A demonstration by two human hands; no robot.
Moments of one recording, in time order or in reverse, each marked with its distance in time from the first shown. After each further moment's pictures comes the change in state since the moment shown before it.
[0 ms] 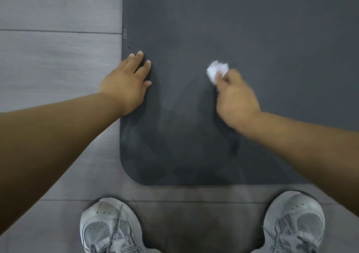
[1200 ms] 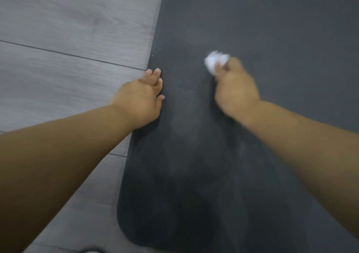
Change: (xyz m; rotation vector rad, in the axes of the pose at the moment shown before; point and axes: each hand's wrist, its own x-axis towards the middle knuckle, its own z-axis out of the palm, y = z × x) left_hand 0.046 -0.016 -0.029 -0.007 0.019 -0.095; right_hand 0.148 -0.028 -0.025 -0.039 0.026 -0.165
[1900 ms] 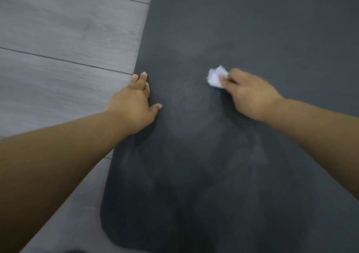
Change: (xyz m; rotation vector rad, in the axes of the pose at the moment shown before) left_hand 0.002 0.019 0.001 -0.068 -0.095 -0.153; right_hand -0.014 0.073 -0.022 -0.093 -0.105 -0.240
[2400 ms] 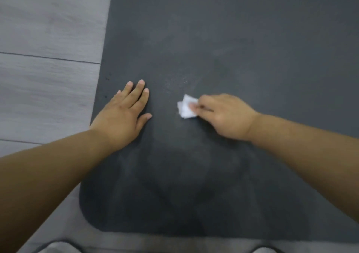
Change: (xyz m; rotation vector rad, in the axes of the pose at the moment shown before) left_hand -0.038 0.031 0.038 0.046 0.100 0.266; right_hand -0.077 -0.013 0.021 0.072 -0.055 -0.234
